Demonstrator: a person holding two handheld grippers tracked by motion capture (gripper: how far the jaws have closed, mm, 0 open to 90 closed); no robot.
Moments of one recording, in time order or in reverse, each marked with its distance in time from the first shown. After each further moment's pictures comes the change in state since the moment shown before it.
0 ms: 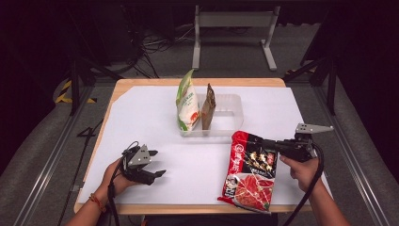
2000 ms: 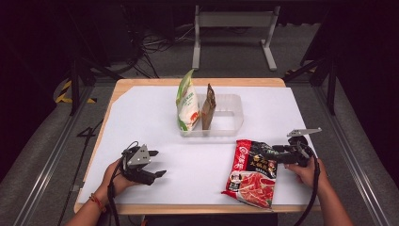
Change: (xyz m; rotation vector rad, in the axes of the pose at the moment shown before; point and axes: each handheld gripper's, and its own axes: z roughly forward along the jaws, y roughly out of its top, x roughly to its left) left arm 0.000 0.001 0.000 -0.015 -0.021 -0.002; right arm -0.041 -0.032 0.014 0.292 -0.218 0.074
